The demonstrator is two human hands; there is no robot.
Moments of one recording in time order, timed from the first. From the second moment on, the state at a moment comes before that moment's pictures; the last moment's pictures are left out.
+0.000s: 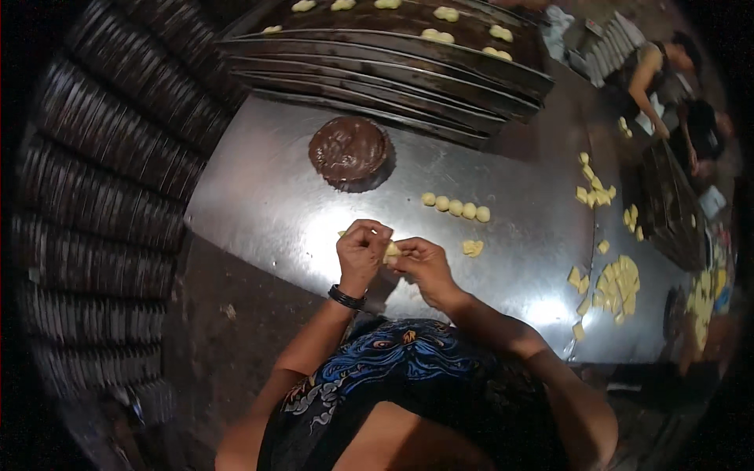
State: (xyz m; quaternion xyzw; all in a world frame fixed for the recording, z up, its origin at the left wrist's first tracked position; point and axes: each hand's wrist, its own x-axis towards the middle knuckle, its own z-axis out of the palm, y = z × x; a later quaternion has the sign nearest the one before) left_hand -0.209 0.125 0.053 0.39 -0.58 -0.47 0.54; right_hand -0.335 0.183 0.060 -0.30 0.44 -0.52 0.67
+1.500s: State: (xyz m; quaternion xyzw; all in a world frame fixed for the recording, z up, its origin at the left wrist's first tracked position) left_hand -0.249 0.128 0.032 0.39 -0.38 -0.79 0.29; right_hand -0.415 0.187 0.003 -0.06 0.16 -0.56 0.81
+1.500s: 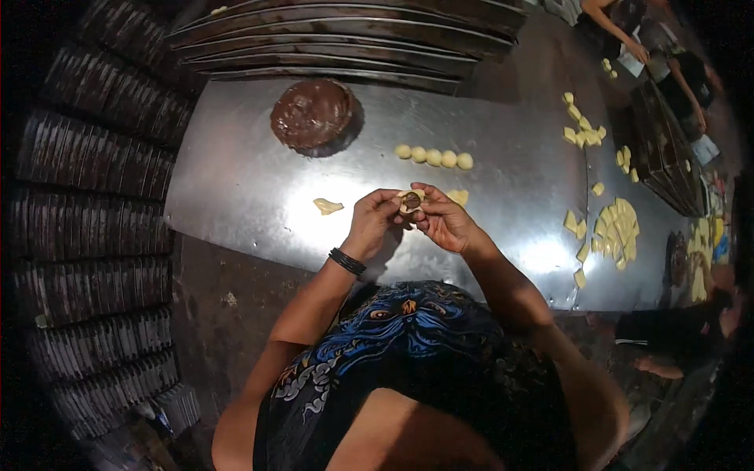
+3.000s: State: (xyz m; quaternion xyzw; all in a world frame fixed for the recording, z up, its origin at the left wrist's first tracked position) left_hand -0.133 0.099 -0.019 0.61 -0.56 -0.34 0.44; right_hand -0.521 0.355 -0.081 -0.67 0.62 -0.30 0.26
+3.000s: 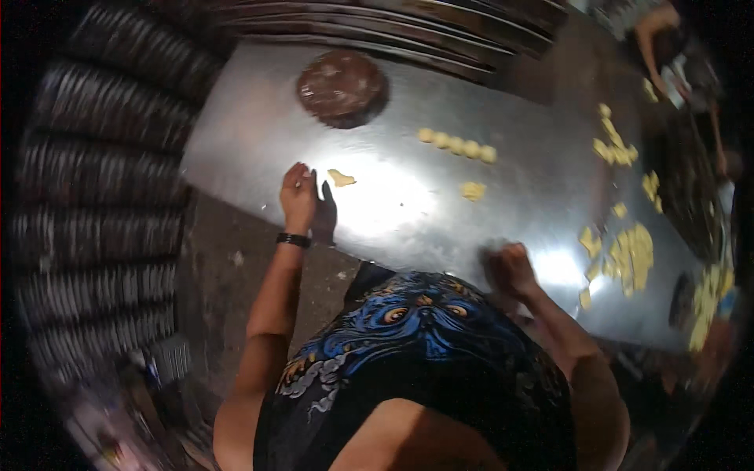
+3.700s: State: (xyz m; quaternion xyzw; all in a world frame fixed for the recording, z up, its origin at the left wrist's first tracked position) left_hand -0.122 0.095 0.016 0.24 -0.94 -0.22 0.11; right_hand -0.534 0.170 0.008 -0.32 0.75 -0.51 0.28
